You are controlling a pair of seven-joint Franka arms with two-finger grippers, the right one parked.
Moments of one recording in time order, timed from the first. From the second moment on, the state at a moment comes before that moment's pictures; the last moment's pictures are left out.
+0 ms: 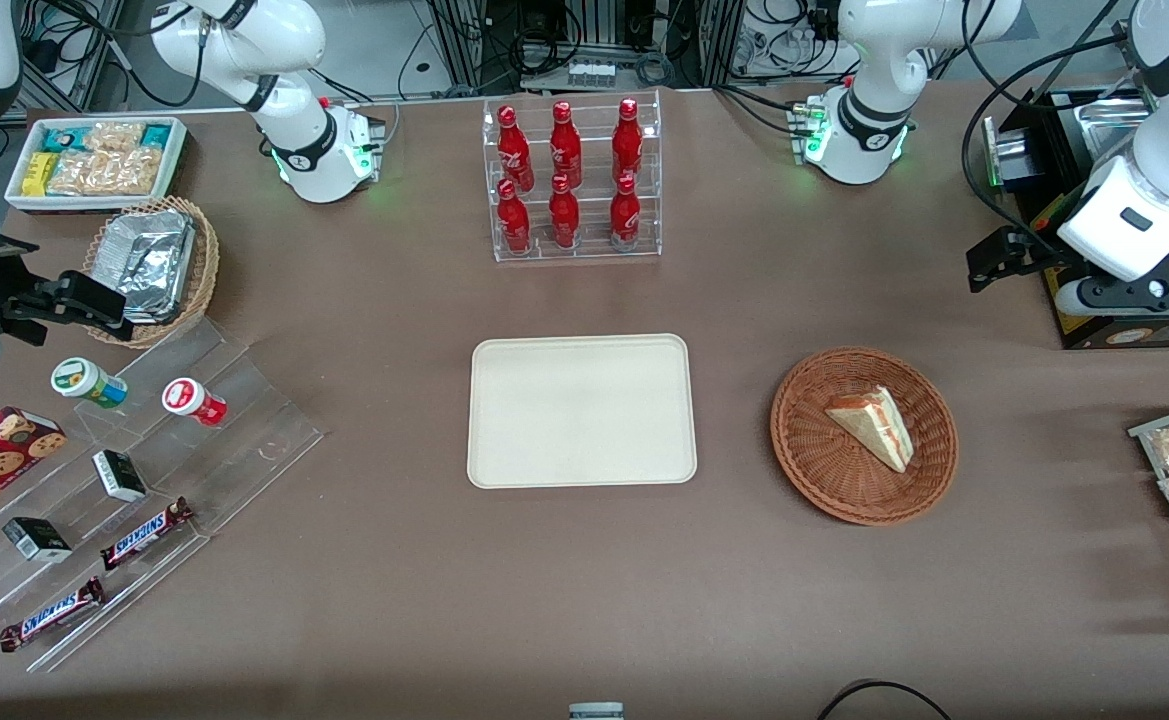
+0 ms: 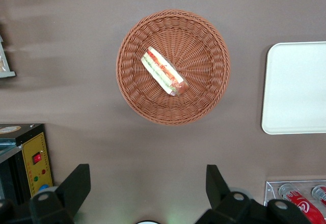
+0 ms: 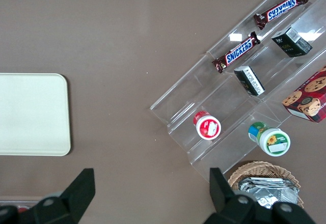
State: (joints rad) arm -0.02 -0.04 -0.09 -1.67 0.00 1.56 -0.09
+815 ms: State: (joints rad) arm -0.01 -0.02 -0.03 -1.86 0.01 1.74 -0.12
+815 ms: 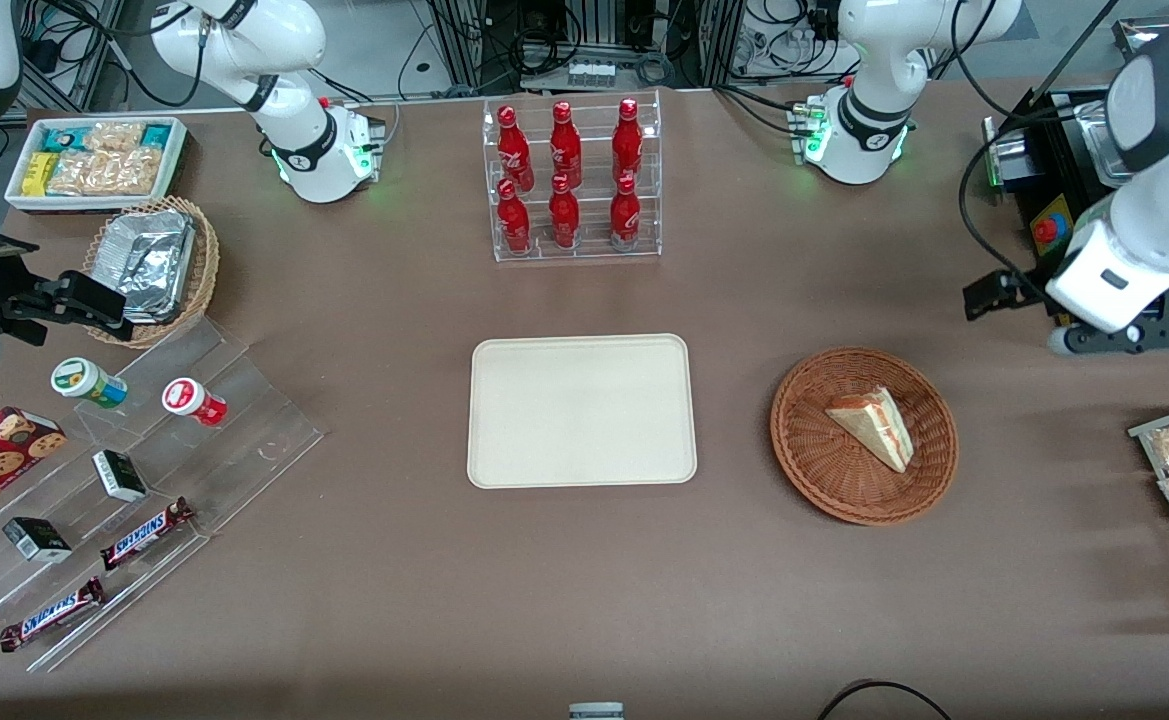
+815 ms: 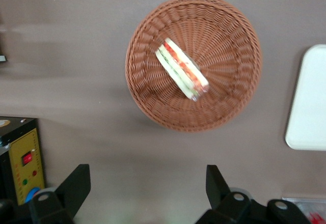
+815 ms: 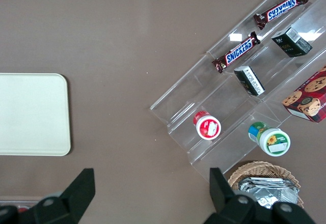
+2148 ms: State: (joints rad) arm -0.04 0.25 -0.10 -2.01 0.01 2.19 -0.74
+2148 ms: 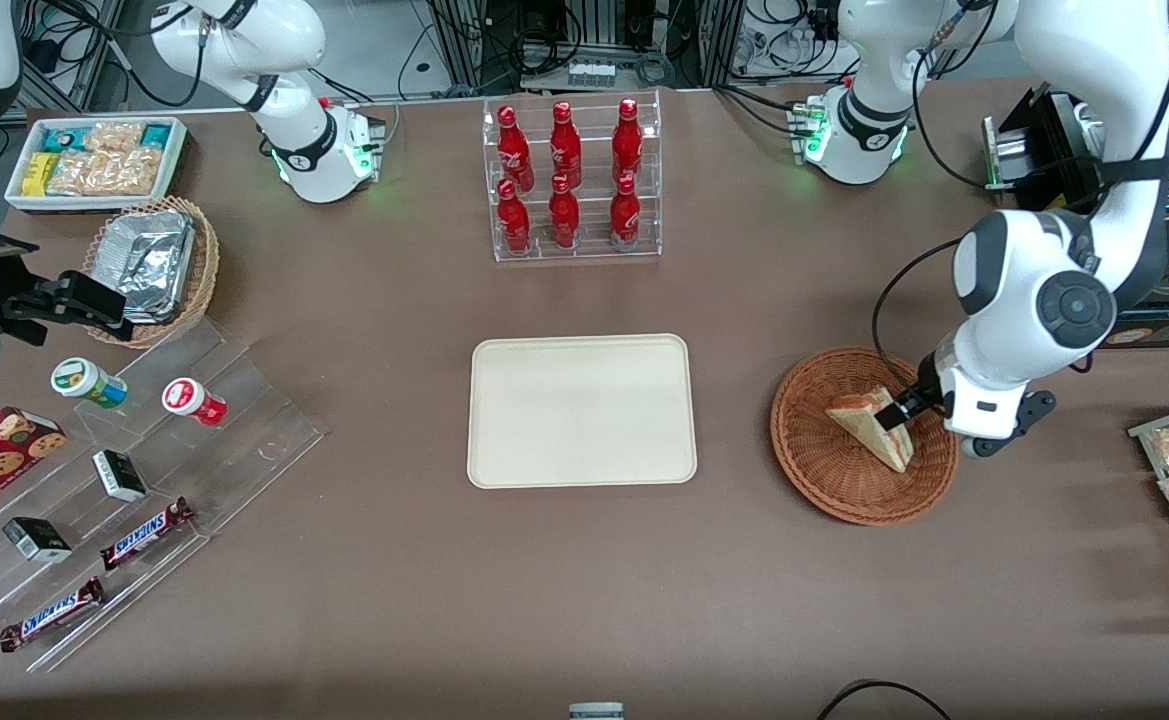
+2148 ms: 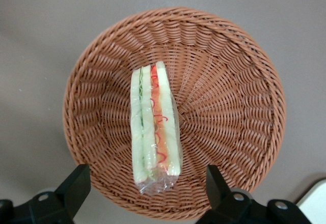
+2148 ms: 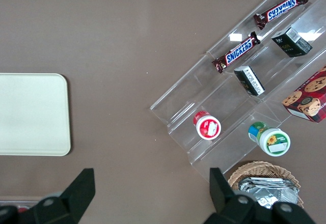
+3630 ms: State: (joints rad) arm -0.04 0.39 -0.11 -2.00 0.01 2.25 -0.89
